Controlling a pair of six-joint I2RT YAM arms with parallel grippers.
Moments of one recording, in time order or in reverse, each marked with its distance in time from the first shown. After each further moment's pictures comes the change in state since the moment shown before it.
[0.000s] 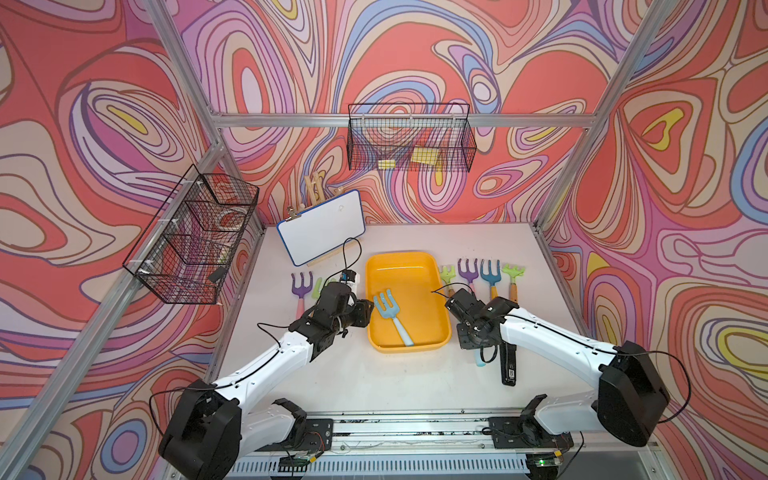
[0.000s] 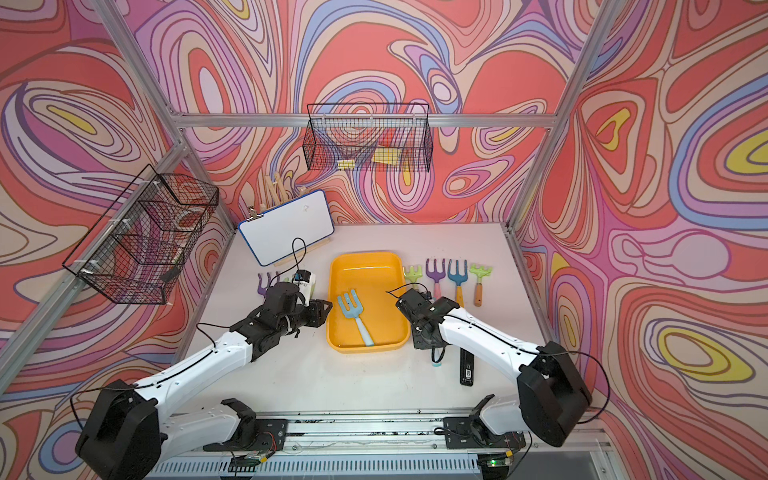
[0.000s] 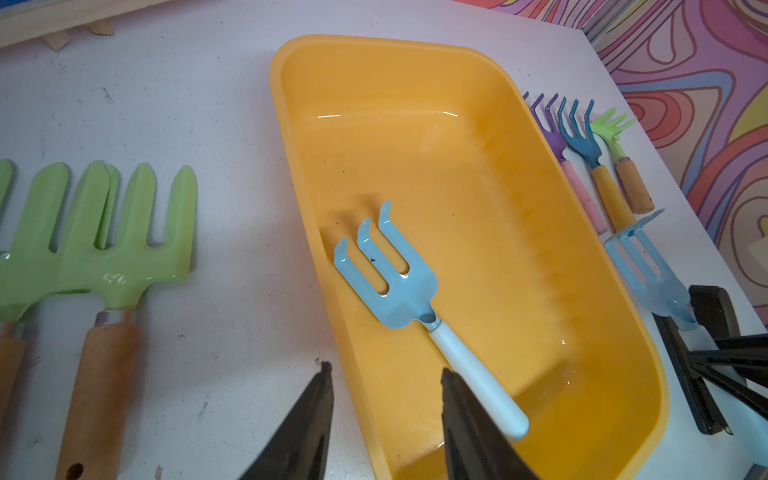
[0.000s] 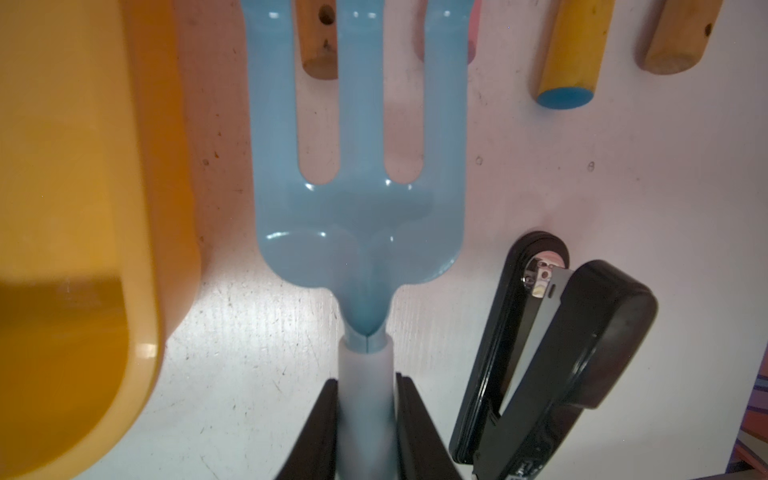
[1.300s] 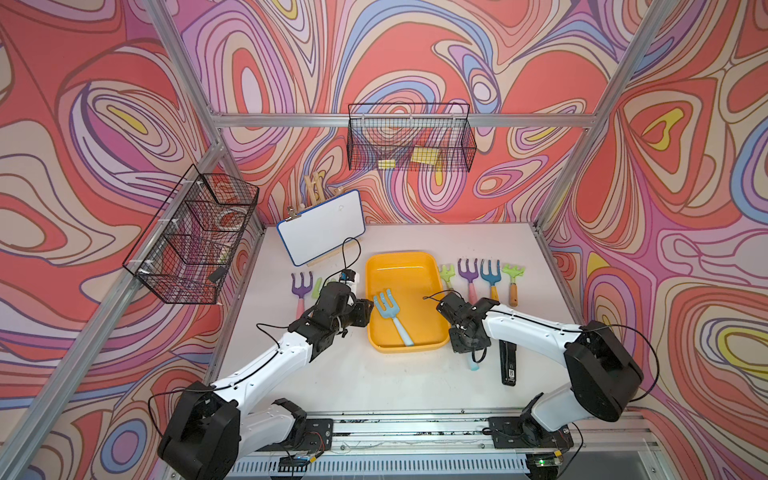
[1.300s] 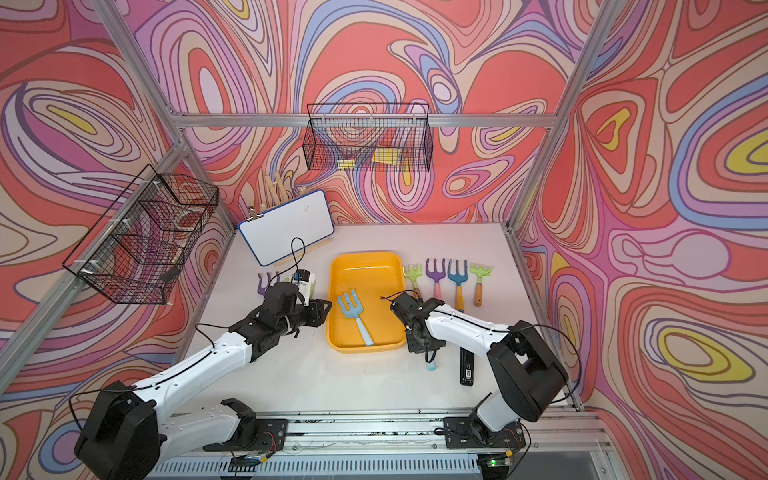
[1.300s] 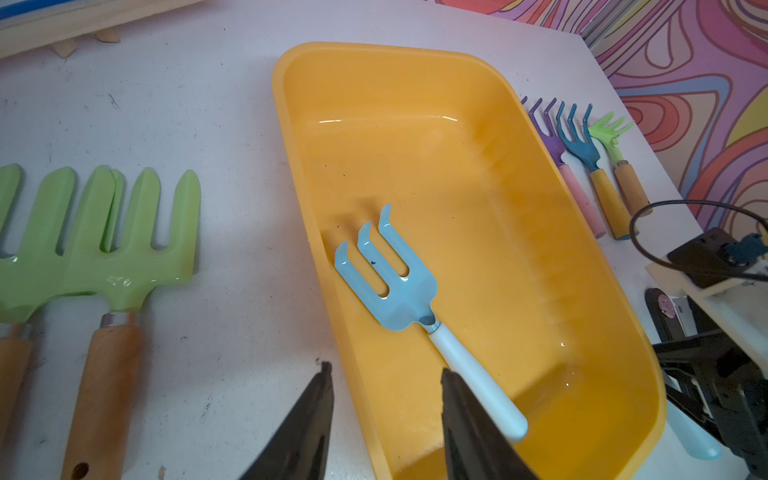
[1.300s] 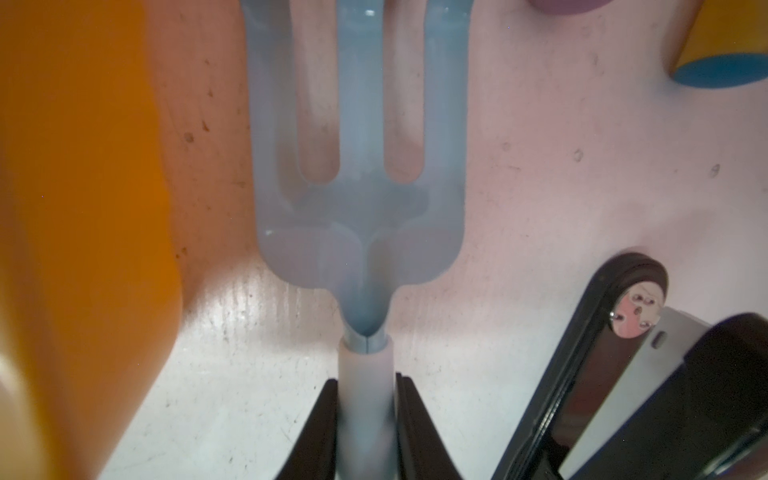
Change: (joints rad) left arm 0.000 -0.004 0.000 0.000 -0.004 0.000; right arm 0.000 0.155 -0.020 0.103 -0.055 -0.035
